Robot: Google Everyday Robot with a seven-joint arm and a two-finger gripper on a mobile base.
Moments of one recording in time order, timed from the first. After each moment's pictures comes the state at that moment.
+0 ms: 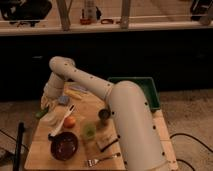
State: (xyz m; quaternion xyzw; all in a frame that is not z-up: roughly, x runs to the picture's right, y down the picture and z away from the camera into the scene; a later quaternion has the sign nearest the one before) arm -0.311 0.104 0.763 -0.32 -0.50 -0.39 0.71
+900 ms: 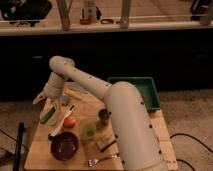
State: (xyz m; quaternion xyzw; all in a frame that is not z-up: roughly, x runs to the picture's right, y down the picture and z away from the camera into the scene) arm -0.312 0.104 0.763 -0.32 -0.52 -0.40 0.68
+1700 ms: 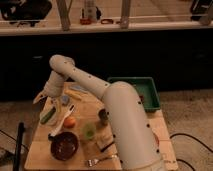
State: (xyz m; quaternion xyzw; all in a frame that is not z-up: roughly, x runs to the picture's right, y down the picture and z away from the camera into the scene) arm -0.311 0.100 0.765 -0.32 -0.52 -0.40 0.68
